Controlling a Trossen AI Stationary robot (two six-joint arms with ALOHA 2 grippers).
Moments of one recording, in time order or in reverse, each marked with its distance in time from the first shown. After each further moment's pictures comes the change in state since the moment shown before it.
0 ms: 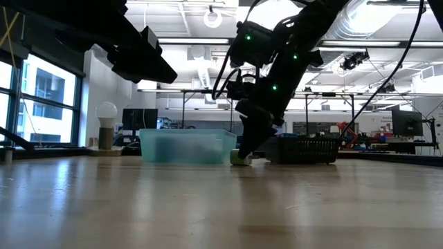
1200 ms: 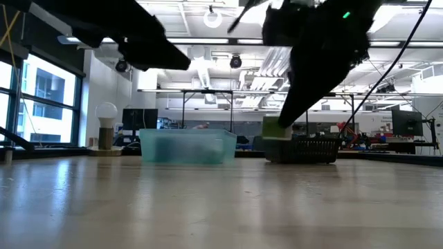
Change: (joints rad) left arm -0.007 0.000 0.000 0.056 -0.103 0.077; right arm 0.400 -0.195 -0.006 -0.149 0.110 0.245
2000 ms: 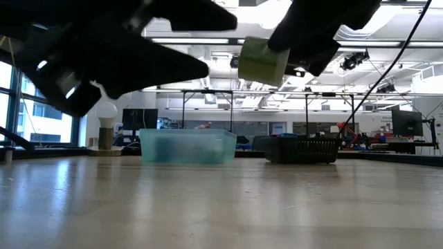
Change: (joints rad) left arm -0.014 0.226 0.001 0.462 -0.095 1.108; right arm 0.146 -0.003 0.003 0.333 -0.134 0.066
